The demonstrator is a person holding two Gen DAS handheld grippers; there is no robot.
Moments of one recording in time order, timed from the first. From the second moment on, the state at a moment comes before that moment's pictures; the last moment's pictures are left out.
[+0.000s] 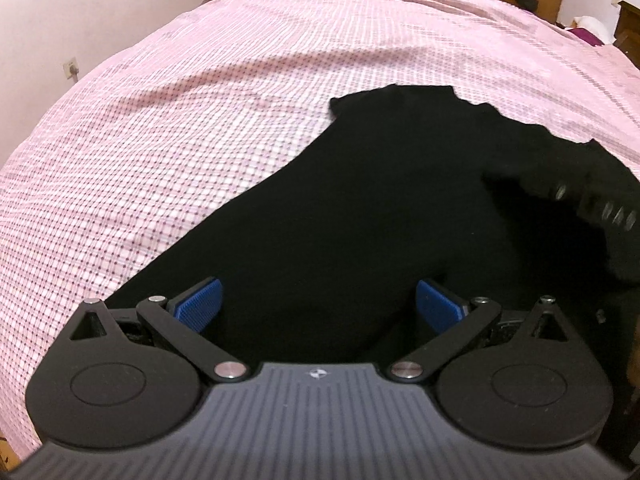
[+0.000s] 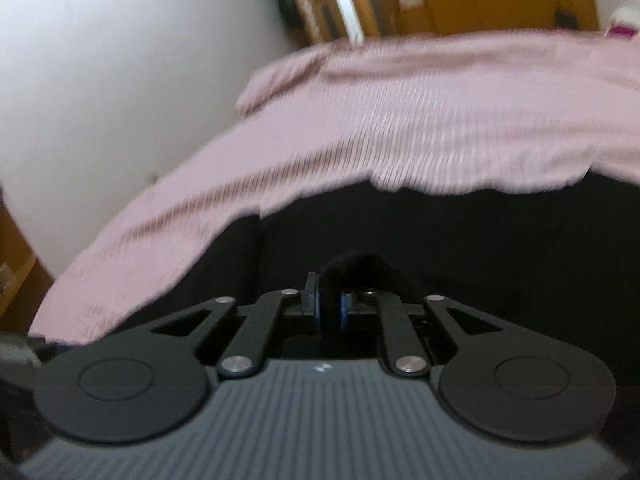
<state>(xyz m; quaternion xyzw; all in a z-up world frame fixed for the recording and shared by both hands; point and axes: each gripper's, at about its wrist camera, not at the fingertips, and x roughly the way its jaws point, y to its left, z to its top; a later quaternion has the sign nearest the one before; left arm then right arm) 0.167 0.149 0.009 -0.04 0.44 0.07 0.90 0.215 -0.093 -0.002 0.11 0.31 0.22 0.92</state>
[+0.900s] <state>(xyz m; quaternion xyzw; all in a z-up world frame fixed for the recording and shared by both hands) 0.181 0.017 0.041 0.04 0.39 -0.06 0.92 0.138 -0.230 0.010 0.12 0.30 0.10 0.94</state>
